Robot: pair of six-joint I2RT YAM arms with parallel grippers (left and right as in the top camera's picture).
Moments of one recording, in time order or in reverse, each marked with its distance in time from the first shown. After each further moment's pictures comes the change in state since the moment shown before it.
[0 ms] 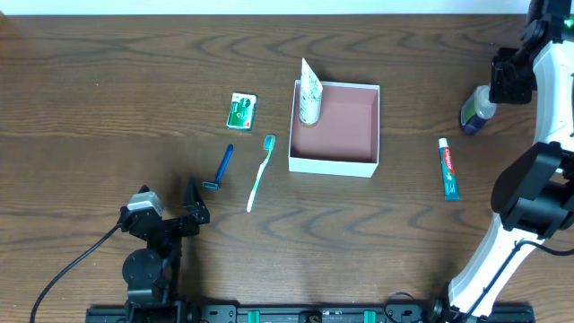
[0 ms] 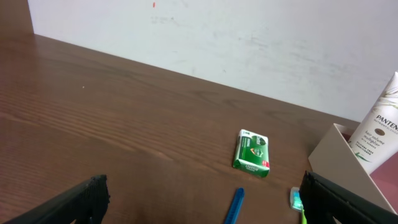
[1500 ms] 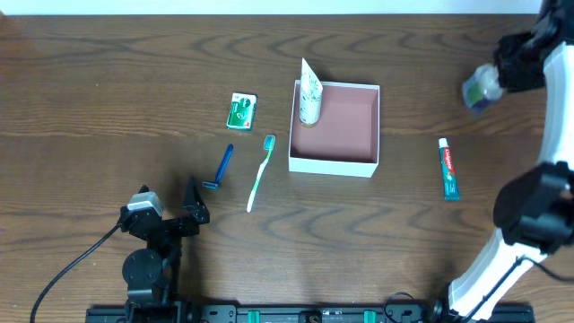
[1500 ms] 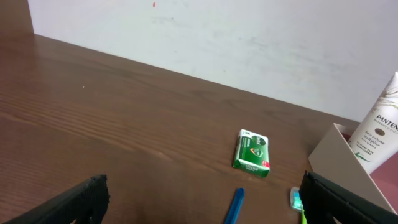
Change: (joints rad) left arm 0.000 0.000 0.000 0.000 0.000 0.000; right arm 0.014 -0.140 0.000 0.050 -0.090 -0.331
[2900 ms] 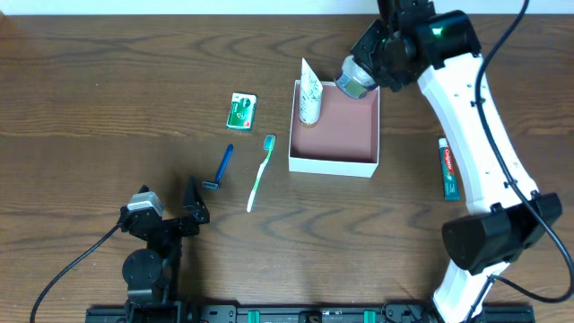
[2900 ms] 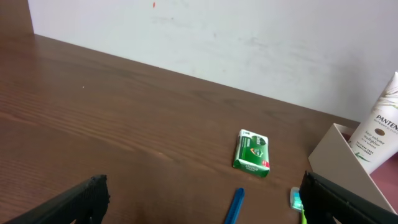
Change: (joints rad) left arm 0.000 0.000 0.000 0.000 0.000 0.000; right arm 0.590 -0.095 0.010 -0.017 0.057 -0.104
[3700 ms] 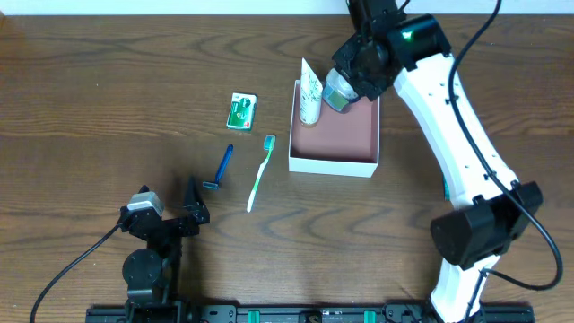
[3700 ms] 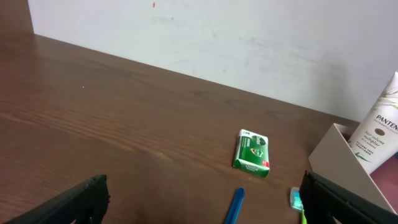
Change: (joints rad) left arm 0.000 0.000 0.000 0.000 0.000 0.000; right arm 0.070 0.055 0.000 -0.017 0.018 0.163
